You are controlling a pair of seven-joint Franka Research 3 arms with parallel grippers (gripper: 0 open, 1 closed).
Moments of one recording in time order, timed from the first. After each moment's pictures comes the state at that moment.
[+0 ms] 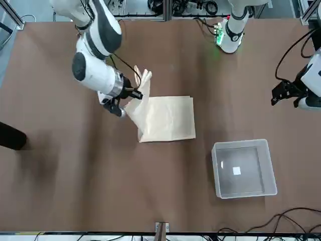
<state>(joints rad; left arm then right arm) -0.02 0.02 -0.02 -1.63 -0.02 1.72 0.06 0.63 0.24 -0.07 -1.82 0.59 2.07 0.72</state>
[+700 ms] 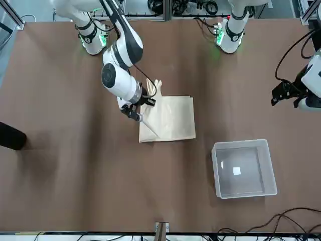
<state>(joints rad) -0.01 0.02 -0.02 -1.63 -0.02 1.72 0.05 0.73 0.39 -0.07 -1.82 0.59 2.26 0.75</state>
